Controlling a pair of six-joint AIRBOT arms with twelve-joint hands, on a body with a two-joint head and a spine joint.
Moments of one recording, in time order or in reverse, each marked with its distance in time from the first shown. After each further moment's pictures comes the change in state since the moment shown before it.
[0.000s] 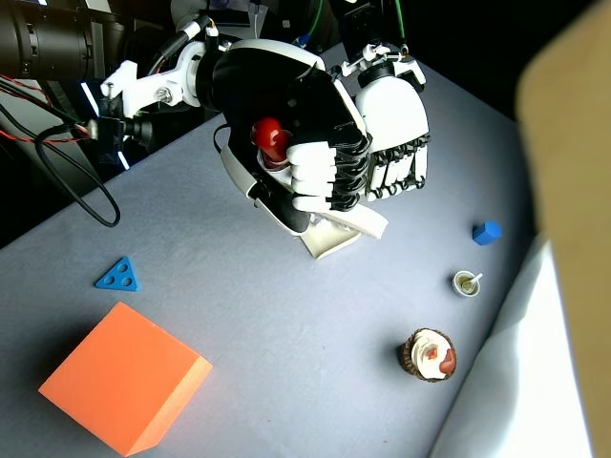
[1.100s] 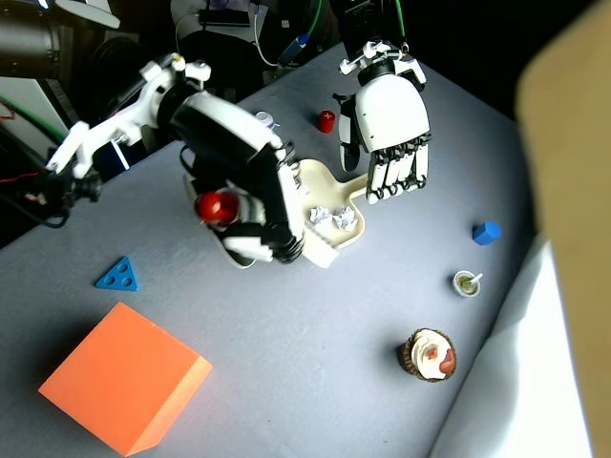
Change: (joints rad) left arm -0.011 0.001 -0.004 0.000 -0.001 -0.003; right arm -0.050 0.122 -0.100 0.285 -0.038 0.149
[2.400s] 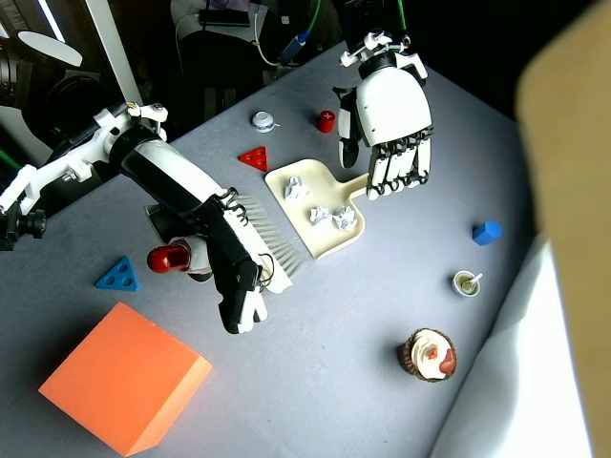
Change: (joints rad) left arm -0.016 0.024 -0.024 -0.010 -0.005 0.000; right arm -0.124 0.069 -0.032 -0.051 0.010 0.035
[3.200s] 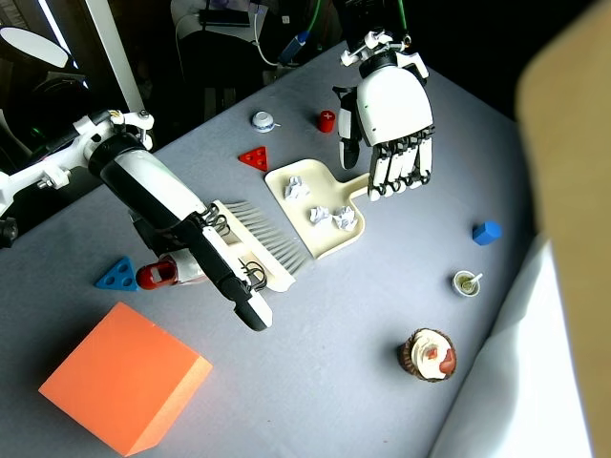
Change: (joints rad) left arm -0.006 0.000 -0.008 0.007 0.005 0.000; right arm 0.000 0.063 -0.043 0.111 0.027 -0.029
